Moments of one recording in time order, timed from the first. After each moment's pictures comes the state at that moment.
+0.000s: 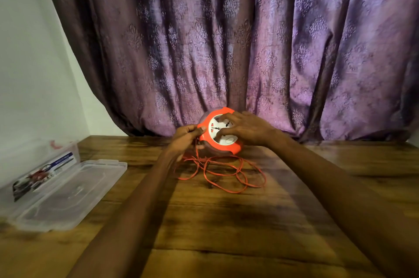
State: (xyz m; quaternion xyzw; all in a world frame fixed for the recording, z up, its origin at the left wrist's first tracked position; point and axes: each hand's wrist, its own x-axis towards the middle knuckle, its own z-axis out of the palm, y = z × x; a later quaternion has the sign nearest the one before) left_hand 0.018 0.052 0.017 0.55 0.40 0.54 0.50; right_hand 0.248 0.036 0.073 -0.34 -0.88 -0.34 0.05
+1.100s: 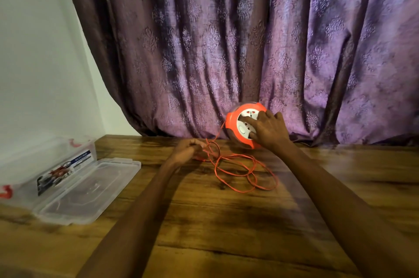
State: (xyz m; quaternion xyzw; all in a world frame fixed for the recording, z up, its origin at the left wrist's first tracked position) left_hand -0.018 0.049 -0.017 0.60 0.50 0.49 0.38; right_hand 0.249 0.049 0.049 -0.59 -0.73 -0.31 0.15
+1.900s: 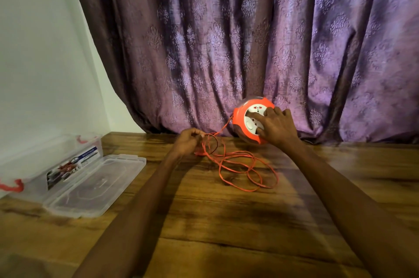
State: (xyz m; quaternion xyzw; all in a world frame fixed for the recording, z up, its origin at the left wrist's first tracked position) left_hand -0.028 0.052 0.003 0.64 0.51 0.50 0.29; right_hand 0.256 0.046 0.049 -0.59 -0.73 -0.30 0.17
